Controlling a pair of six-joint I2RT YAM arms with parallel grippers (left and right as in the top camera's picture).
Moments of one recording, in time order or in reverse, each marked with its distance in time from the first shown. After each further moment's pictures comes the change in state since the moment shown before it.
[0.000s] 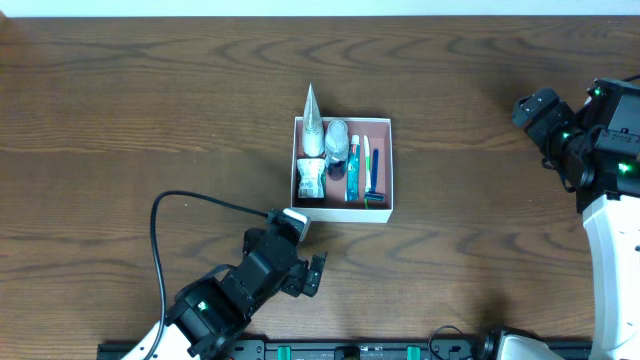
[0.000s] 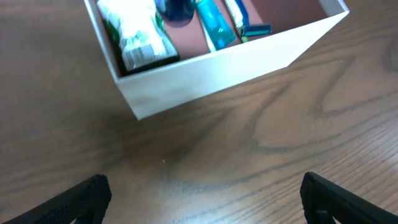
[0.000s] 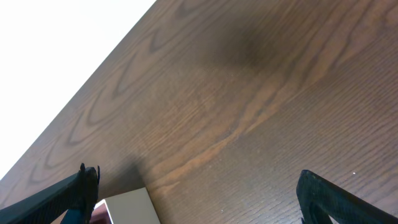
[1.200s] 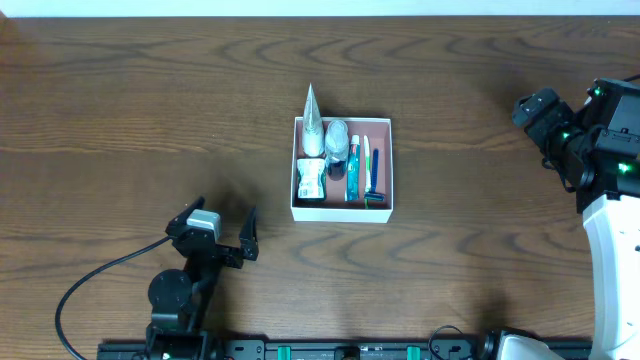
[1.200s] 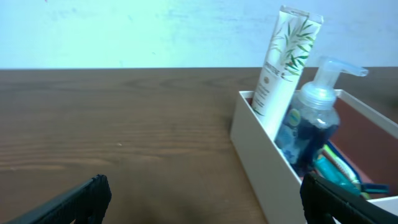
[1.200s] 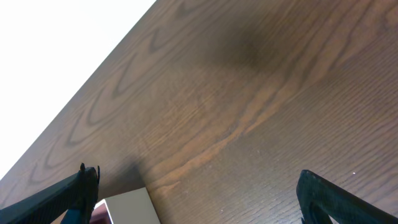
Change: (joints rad) left arm 0.762 -0.656 -0.459 0.483 0.303 0.323; right arm 0.000 0.000 0.000 0.000 0.000 0.000
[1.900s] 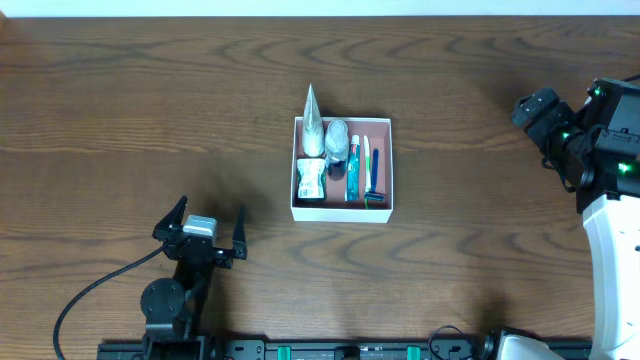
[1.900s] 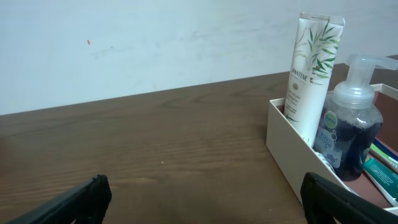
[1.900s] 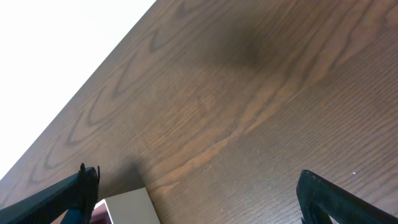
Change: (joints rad) left arm 0.057 -0.118 0.013 -0.084 -0.026 0.161; right arm 0.000 0.000 0.000 0.000 0.000 0.000
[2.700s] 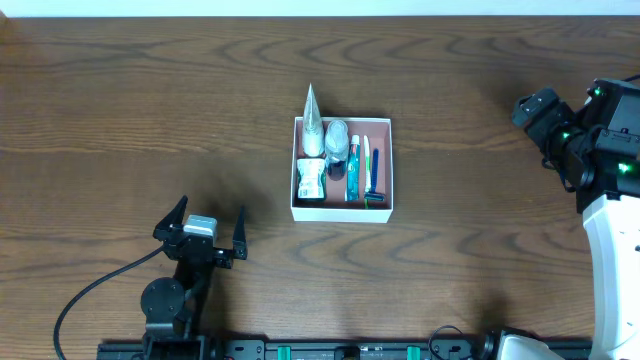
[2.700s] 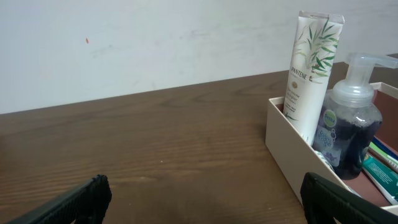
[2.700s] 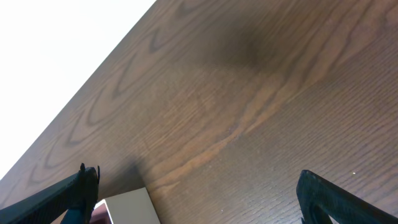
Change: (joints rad) left arm 0.000 0.005 0.000 0.000 0.003 0.001; right arm 0.000 0.000 0.000 0.000 0.000 0.000
